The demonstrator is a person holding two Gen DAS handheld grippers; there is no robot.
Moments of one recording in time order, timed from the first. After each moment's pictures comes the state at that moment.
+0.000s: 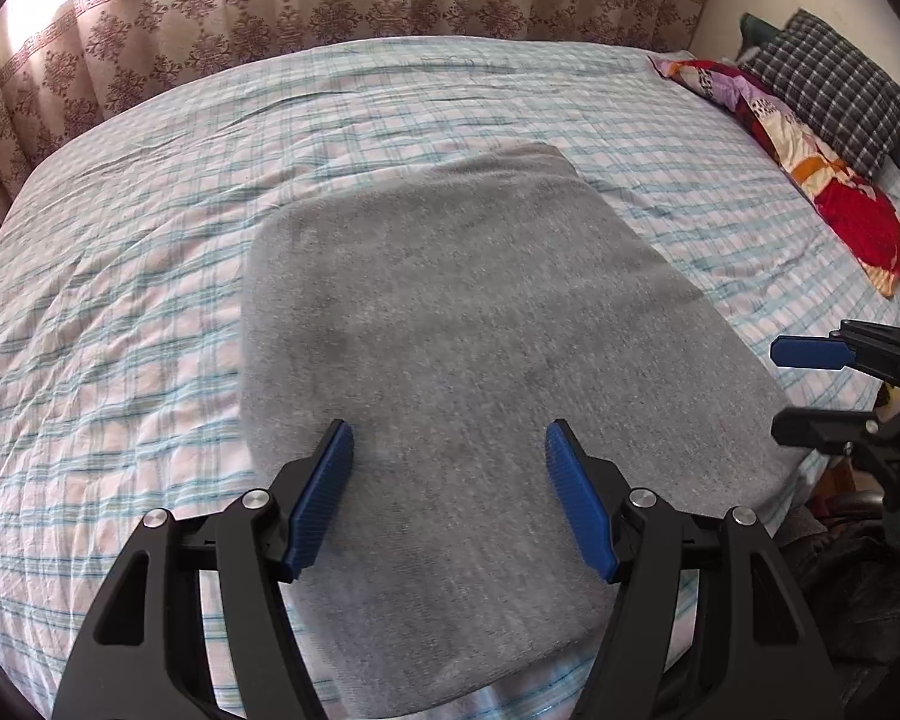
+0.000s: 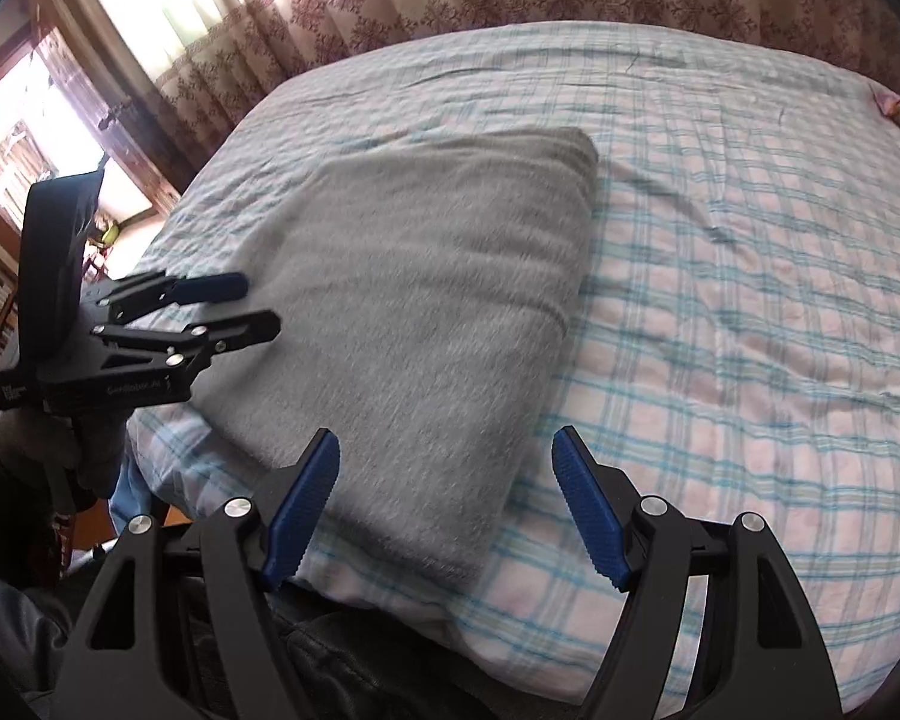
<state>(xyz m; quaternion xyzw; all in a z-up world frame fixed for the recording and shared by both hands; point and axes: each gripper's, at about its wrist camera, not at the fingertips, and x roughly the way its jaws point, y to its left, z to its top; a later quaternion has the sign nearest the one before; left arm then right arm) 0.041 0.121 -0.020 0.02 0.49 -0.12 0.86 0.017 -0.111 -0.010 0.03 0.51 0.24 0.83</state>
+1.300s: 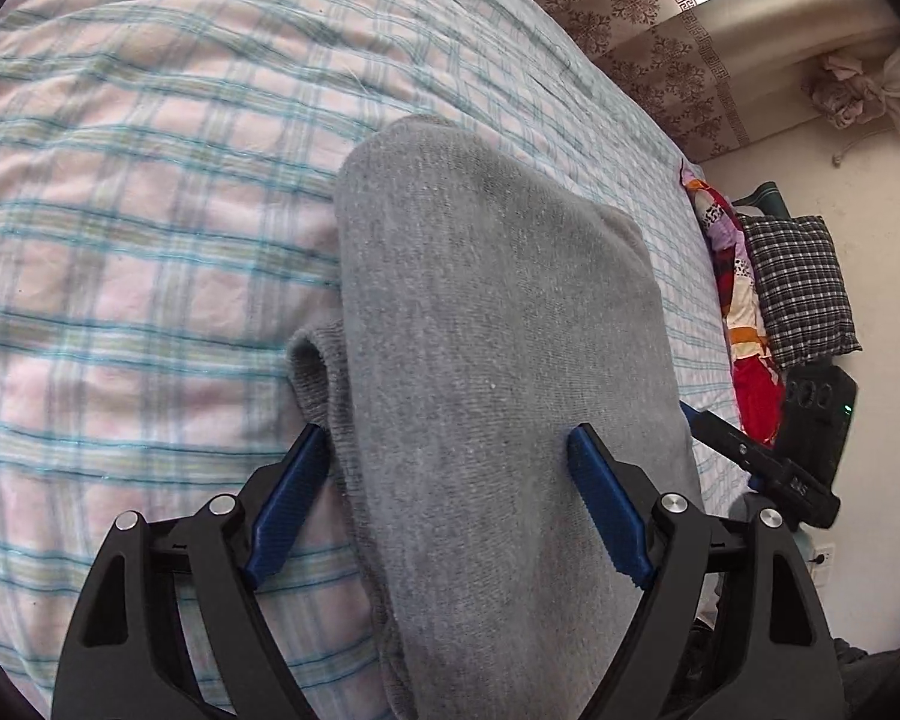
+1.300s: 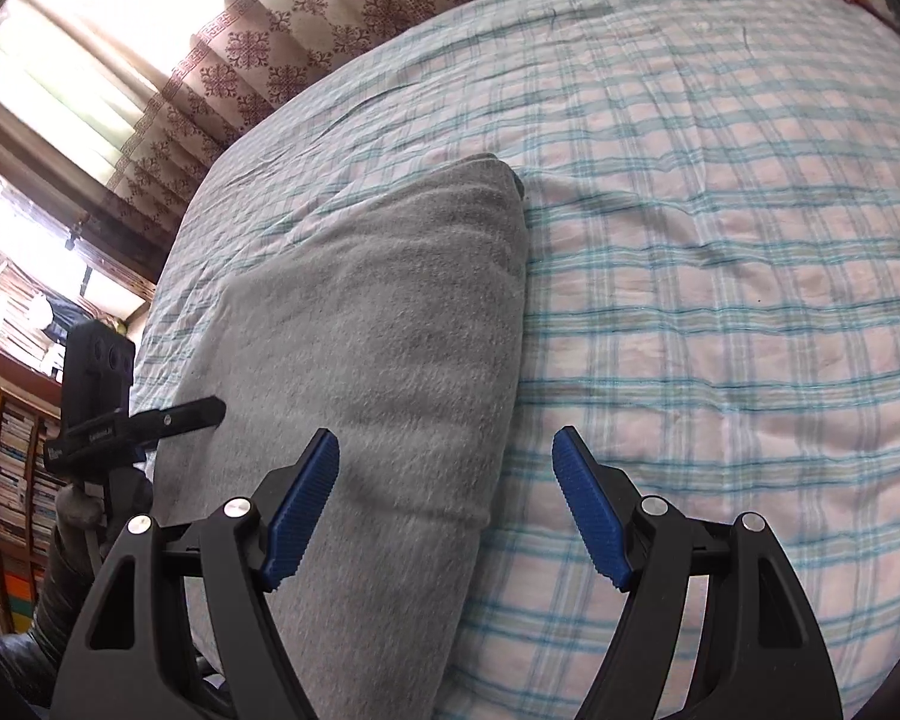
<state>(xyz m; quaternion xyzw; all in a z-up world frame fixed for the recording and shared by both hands) 0.123 0.208 -0.098 -0.28 0.56 -0.19 0.76 0.125 -0.129 -0.056 0.17 0.54 0.21 0.79</state>
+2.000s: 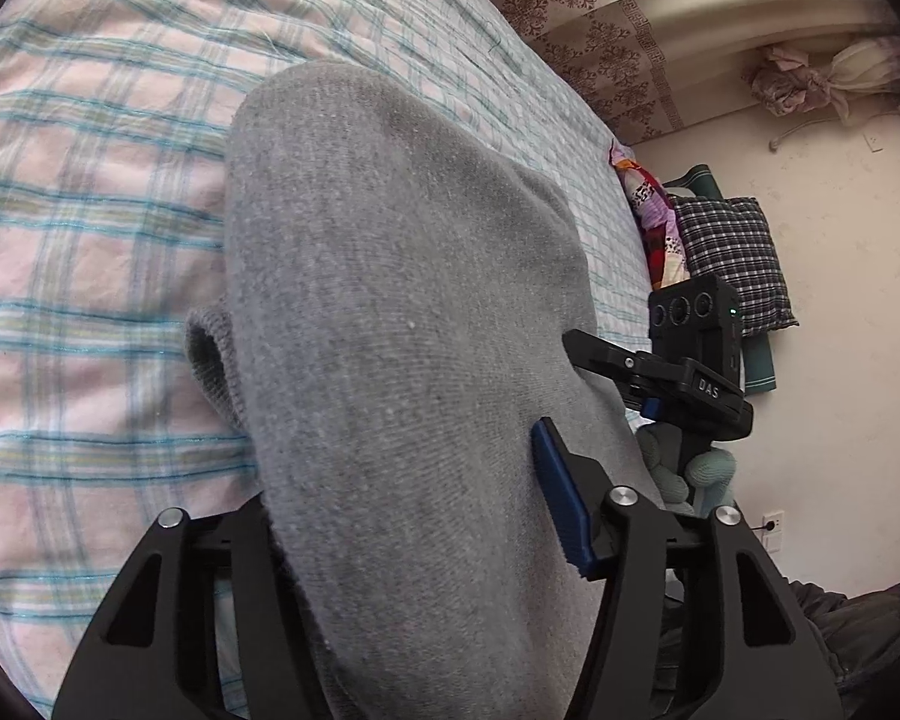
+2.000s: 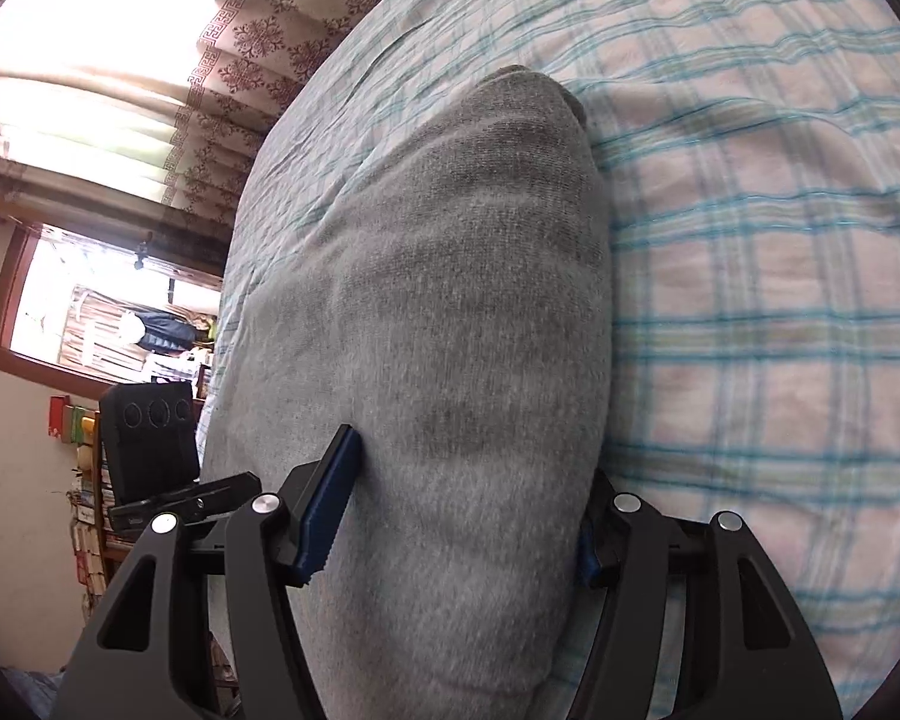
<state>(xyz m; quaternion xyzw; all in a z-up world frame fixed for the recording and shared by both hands) 0.118 0.187 -0.104 -0.32 0.54 -0.28 0.73 0.177 -0.097 -0.113 0.26 0.58 0.30 0.71</state>
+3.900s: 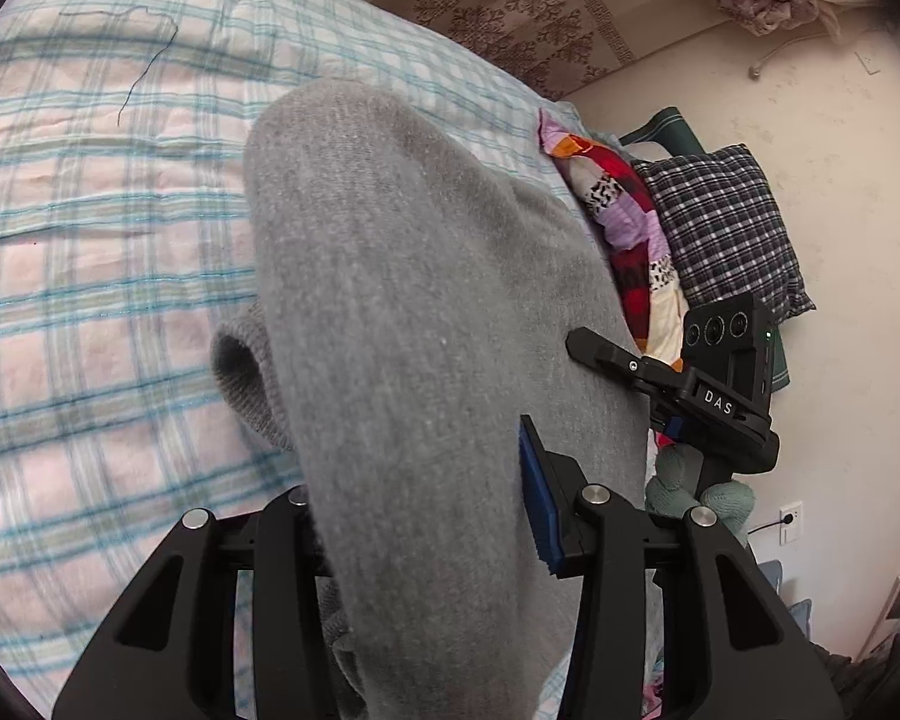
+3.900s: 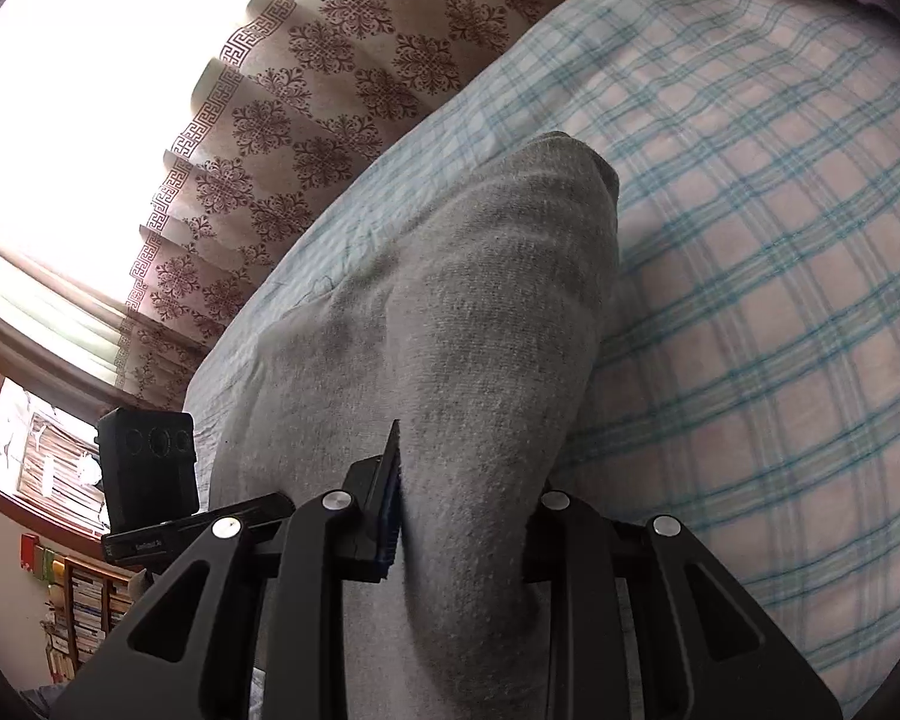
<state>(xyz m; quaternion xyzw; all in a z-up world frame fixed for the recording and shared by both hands) 0.397 -0.089 -0.079 -0.24 0.53 -0.37 0.72 0.341 -0.363 -0.060 0.31 0.47 0.16 0.81</state>
